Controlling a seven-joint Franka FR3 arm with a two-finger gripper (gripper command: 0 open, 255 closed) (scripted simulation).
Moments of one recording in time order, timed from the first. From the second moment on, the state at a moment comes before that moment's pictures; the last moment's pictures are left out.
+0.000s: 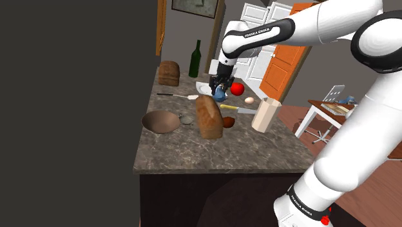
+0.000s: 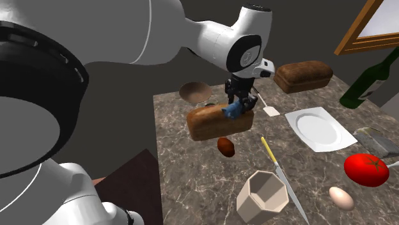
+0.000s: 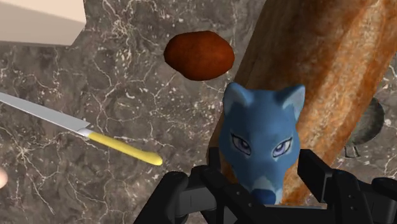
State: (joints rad) arm -0.05 0.04 0.01 -2.01 -0.02 2.06 0.16
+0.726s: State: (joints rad) arm 0.08 0.14 0.12 -1.85 -0.04 2.01 0.41
